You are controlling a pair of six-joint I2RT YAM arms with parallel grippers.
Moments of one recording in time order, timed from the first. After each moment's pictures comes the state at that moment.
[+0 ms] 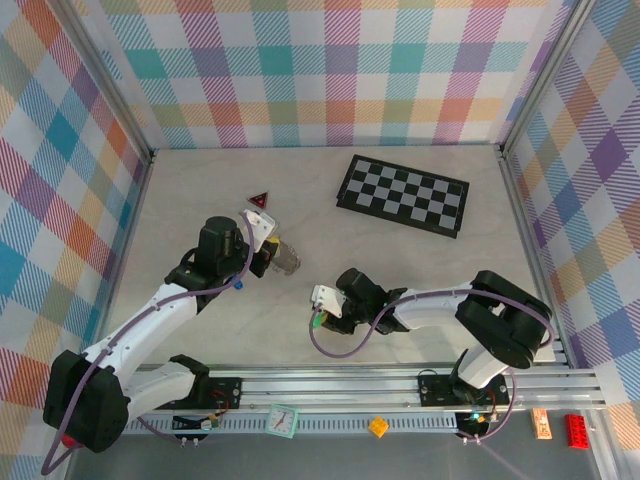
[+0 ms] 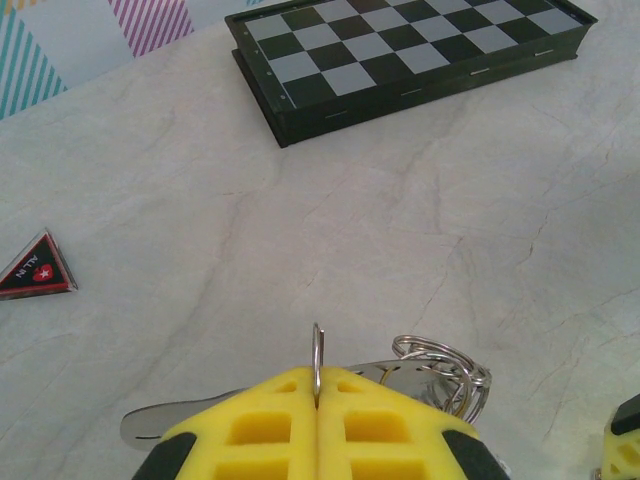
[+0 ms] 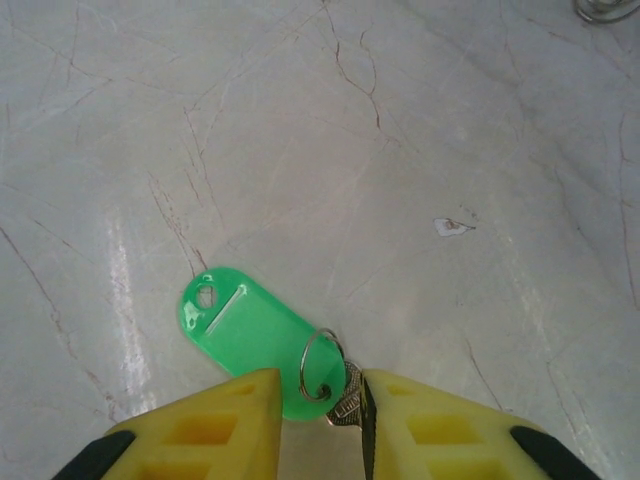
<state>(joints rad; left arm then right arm) -0.42 1.07 0.69 -0.13 0.23 0.18 0.98 1.58 0.60 0.14 -0.19 -0.30</state>
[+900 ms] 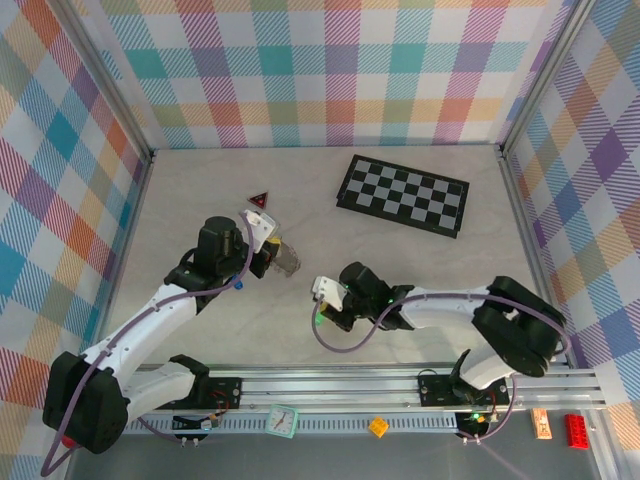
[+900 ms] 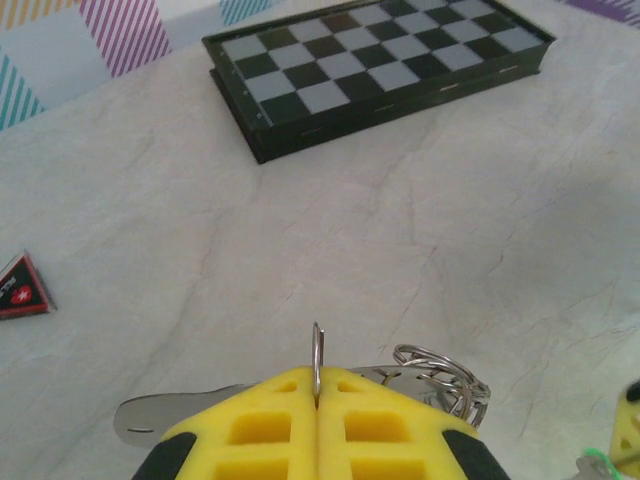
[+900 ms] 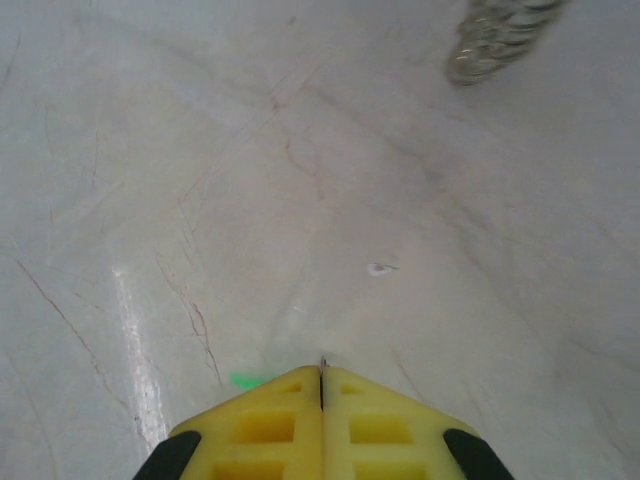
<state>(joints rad) -0.42 1.04 0.69 -0.13 0.29 0.19 0.92 1.40 0.59 0.07 -0.22 -0.18</state>
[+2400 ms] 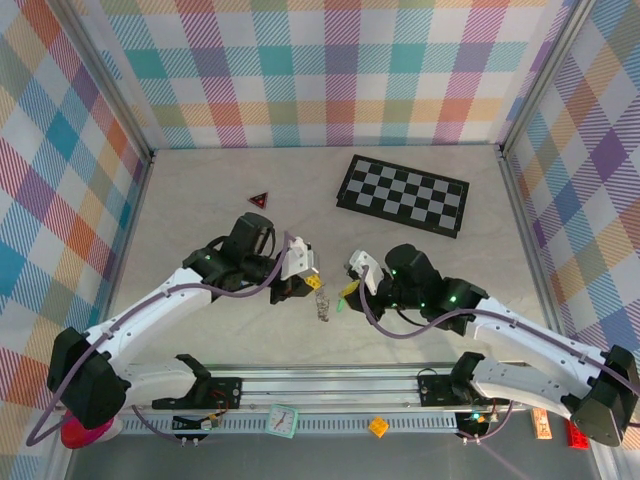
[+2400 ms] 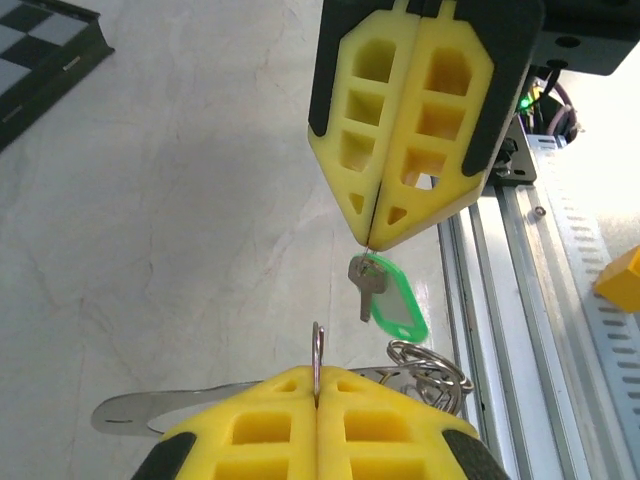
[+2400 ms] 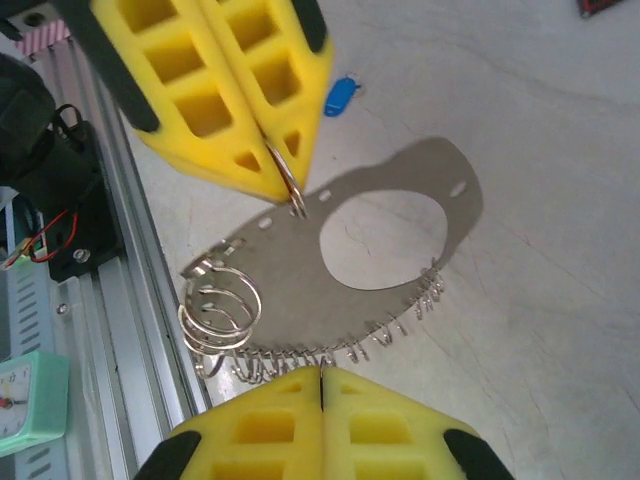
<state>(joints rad) -0.65 1.19 0.92 -0.54 0.71 0.56 0.89 0.98 0.74 -0.39 -0.33 -0.01</state>
